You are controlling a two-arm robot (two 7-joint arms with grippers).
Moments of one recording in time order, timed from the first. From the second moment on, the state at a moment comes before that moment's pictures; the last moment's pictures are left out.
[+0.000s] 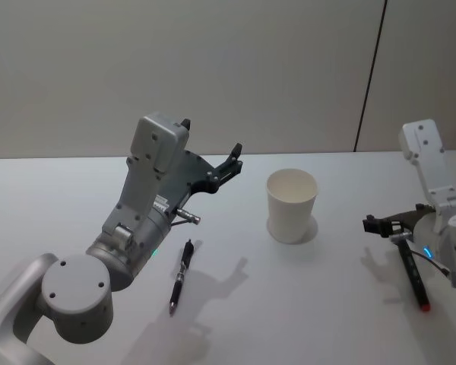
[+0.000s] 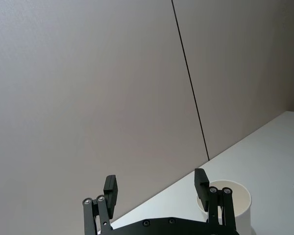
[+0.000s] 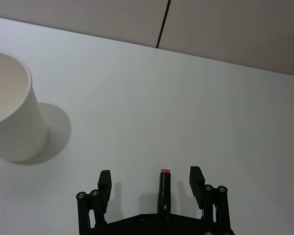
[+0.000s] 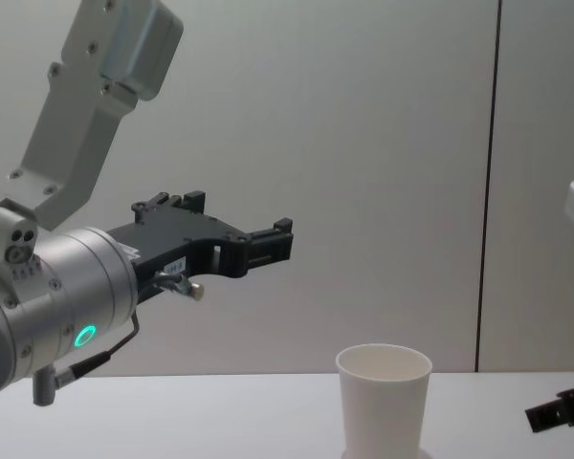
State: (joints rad) left arm -0.24 0.38 0.45 -1.63 -0.20 0.01 -0.01; right arm 0.30 0.16 -0.23 -1.49 0.07 0.83 -0.05
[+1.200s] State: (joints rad) left arm -0.24 0.38 0.45 -1.63 -0.20 0.01 -0.01; right arm 0.36 0.12 -0.17 -1.37 0.11 0.88 -0.10
